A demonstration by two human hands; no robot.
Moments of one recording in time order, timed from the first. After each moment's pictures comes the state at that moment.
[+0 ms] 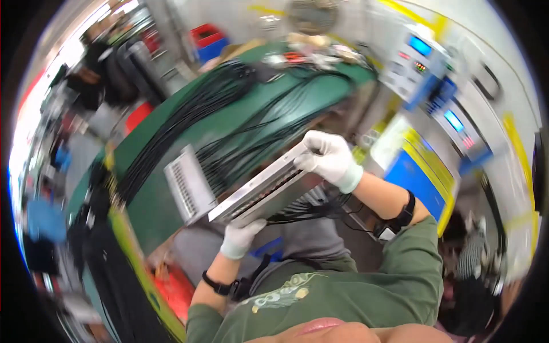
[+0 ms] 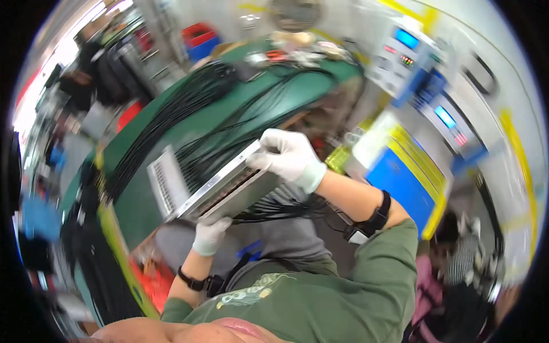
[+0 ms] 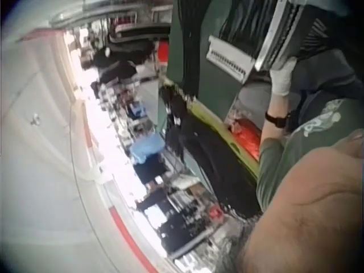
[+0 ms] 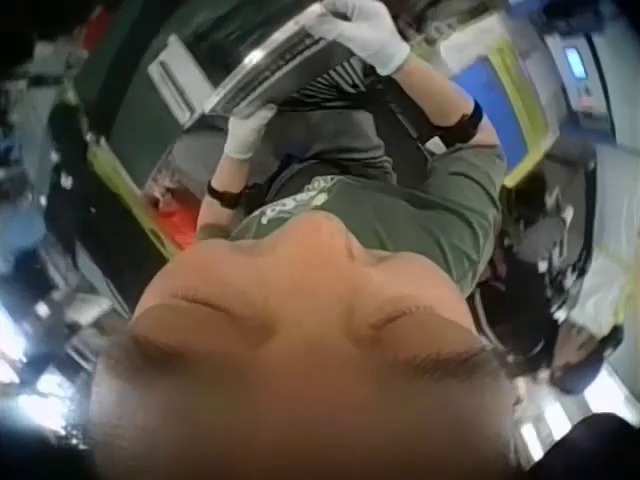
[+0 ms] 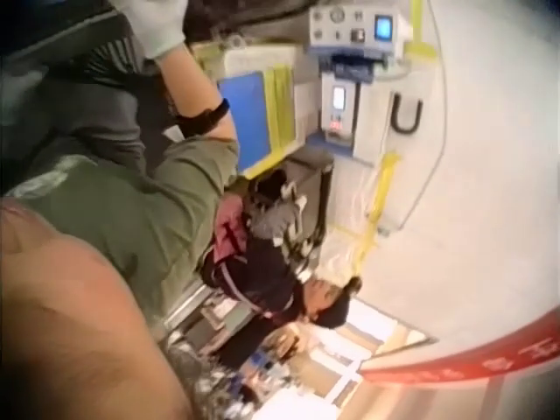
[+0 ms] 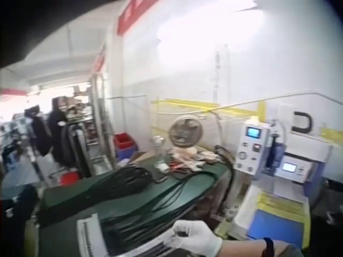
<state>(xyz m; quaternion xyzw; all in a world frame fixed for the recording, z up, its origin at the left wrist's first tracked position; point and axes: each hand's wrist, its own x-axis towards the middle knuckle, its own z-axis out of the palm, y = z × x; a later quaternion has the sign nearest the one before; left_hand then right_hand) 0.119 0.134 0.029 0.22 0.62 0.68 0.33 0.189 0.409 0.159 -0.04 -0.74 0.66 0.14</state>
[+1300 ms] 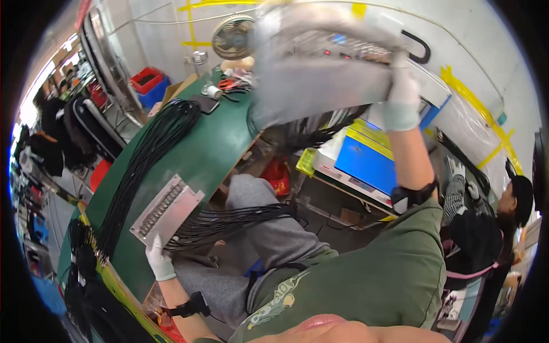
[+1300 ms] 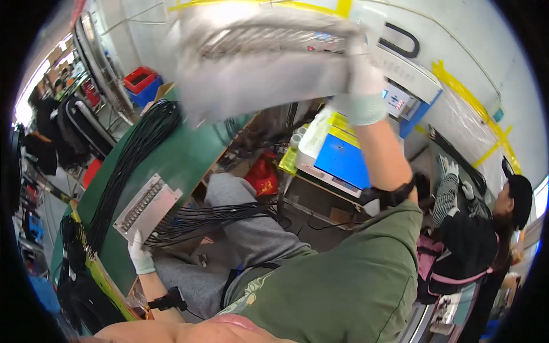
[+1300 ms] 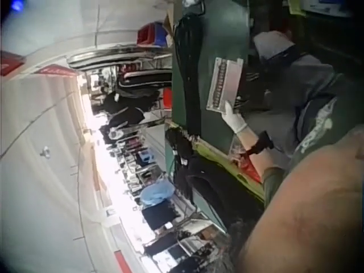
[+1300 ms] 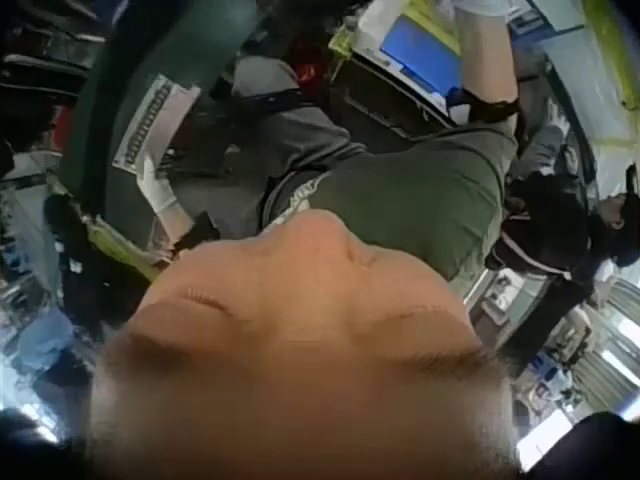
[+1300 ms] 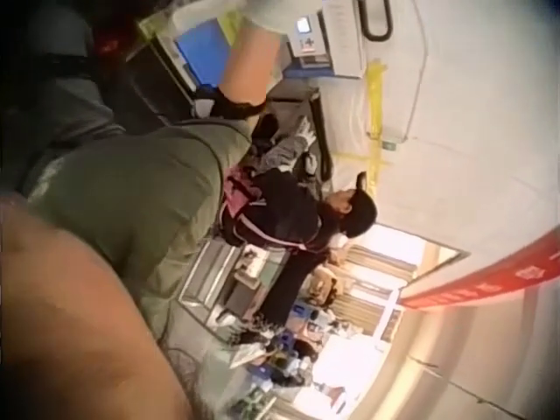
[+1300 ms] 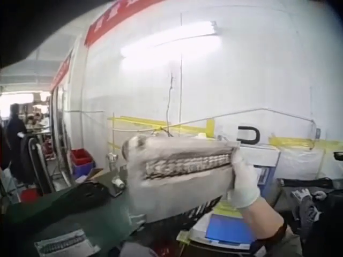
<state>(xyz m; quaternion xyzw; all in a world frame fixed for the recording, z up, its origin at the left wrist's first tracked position) -0.005 0.045 0.023 0.18 0.52 0.81 0.20 0.324 0.485 0.307 -0.22 -0.60 0.48 0.60</state>
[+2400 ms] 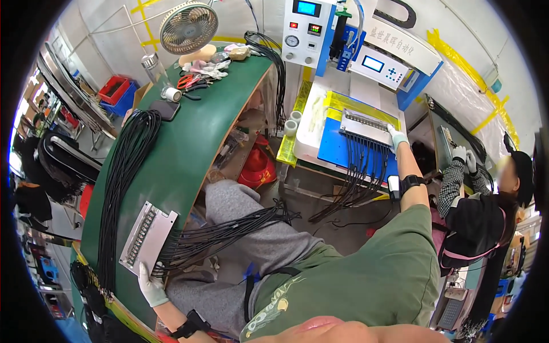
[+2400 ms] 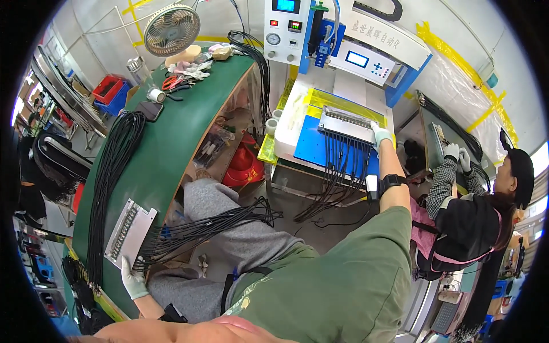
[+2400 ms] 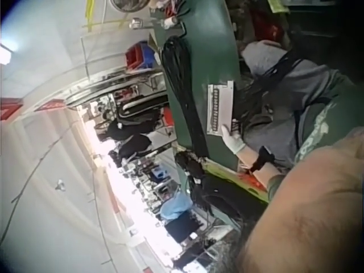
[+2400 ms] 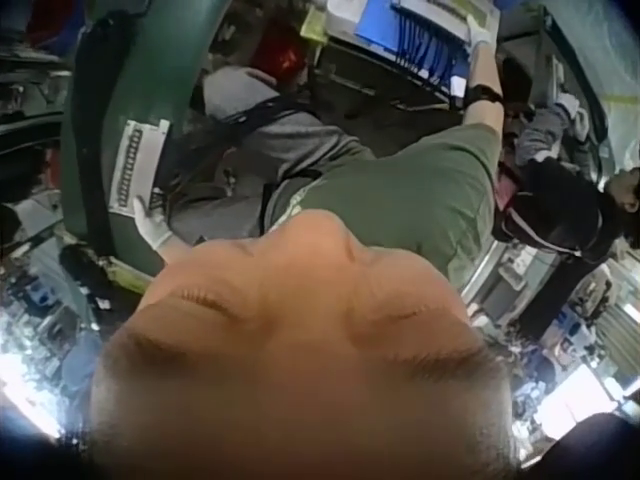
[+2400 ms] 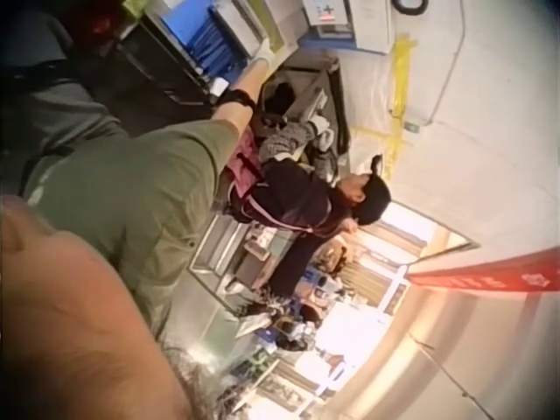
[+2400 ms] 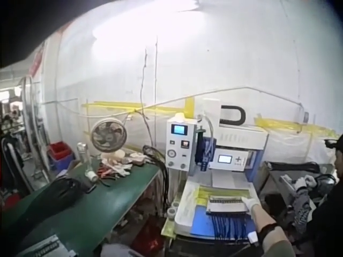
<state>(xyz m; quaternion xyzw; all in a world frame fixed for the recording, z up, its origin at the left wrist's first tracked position) -0.036 0.034 0.013 0.10 0.53 0.80 0.26 0.609 0.743 -0.033 -0.78 -0.54 0.23 0.21</state>
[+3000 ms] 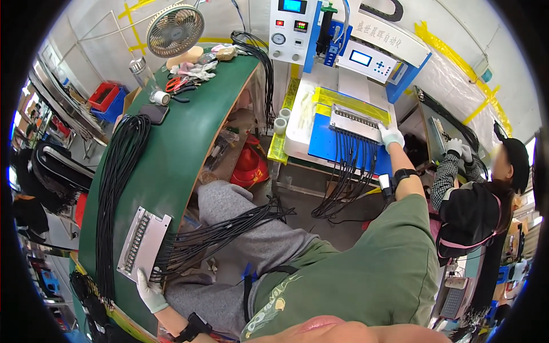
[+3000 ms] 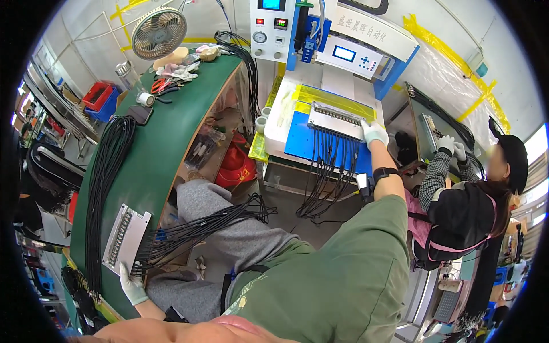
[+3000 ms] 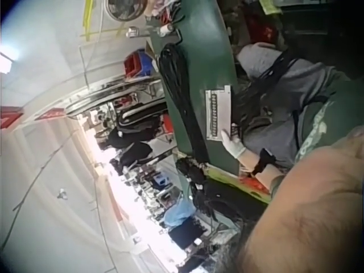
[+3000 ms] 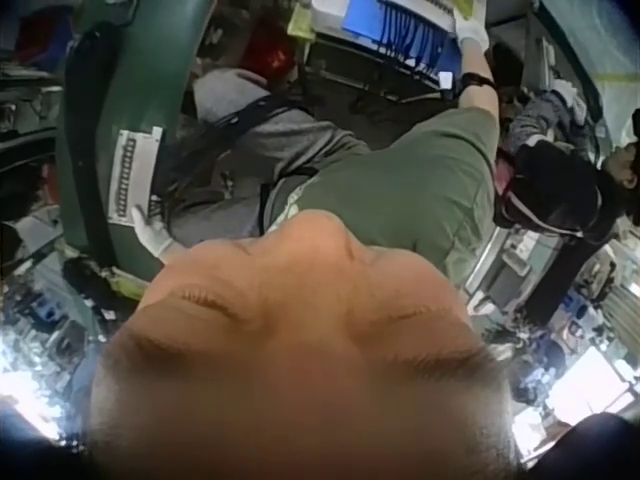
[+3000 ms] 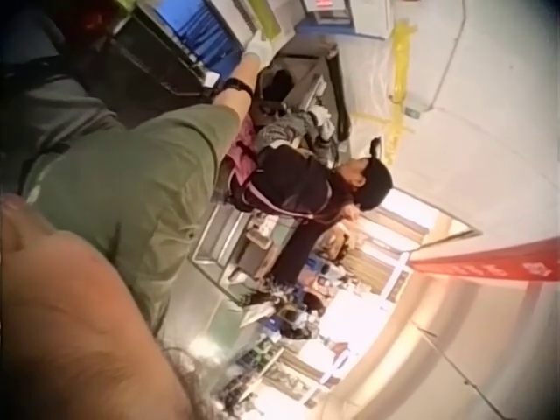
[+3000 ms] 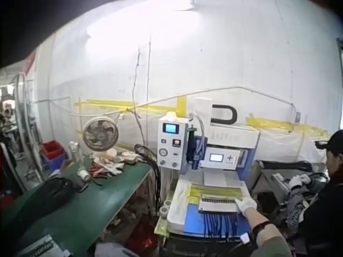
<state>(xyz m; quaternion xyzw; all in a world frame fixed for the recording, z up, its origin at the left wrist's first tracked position) -0.032 0.034 0.016 0.11 0.53 0.80 0.25 0.588 0.677 0.013 -0.80 -0.59 0.03 0.08</state>
